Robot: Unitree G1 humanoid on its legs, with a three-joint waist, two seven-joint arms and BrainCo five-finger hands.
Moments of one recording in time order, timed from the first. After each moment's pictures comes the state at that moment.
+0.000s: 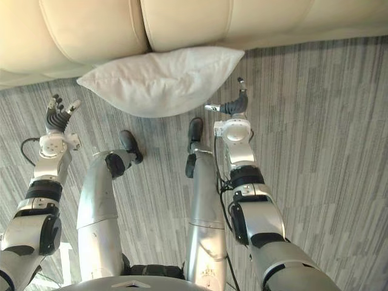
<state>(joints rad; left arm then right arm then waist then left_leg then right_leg) -0.69 0.33 0.20 0.72 -0.09 -0.06 0.22 -0.85 -0.29 -0.04 0.69 -0.04 -0.01 -0.32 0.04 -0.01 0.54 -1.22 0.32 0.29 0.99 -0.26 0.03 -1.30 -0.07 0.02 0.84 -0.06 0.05</state>
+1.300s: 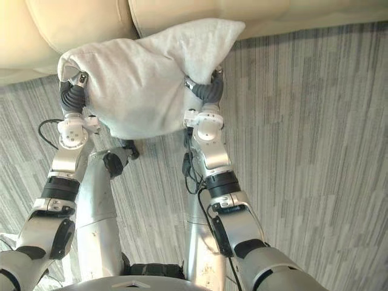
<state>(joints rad) -0.63 0.21 0.01 0.36 -0.11 -0.08 0.38 -0.70 -0.11 0.09 0.28 0.05 -0.05 -0.46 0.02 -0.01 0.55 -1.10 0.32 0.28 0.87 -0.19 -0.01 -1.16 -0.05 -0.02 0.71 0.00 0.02</state>
